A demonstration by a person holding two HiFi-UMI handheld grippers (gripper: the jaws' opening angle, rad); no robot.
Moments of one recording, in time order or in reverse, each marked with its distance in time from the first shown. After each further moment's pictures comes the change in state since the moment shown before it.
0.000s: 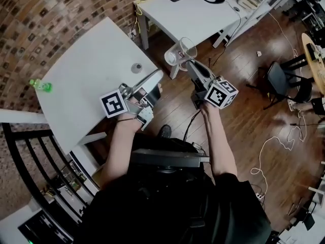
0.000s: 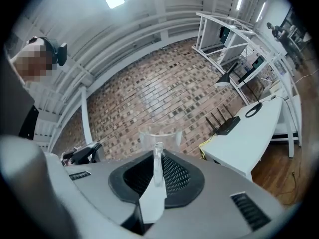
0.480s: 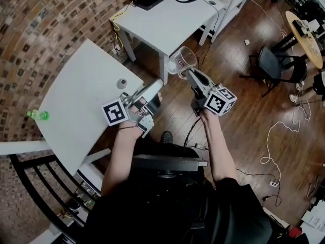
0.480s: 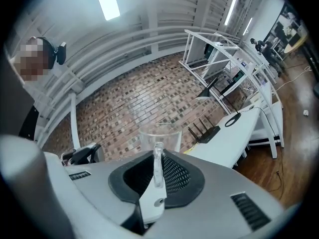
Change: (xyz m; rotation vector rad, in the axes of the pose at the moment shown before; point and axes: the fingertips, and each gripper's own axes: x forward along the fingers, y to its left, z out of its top) left arm 0.084 0.004 -0.057 -0.038 0.169 -0.040; right arm -0.090 -0.061 0.034 0.031 -0.108 -0.145
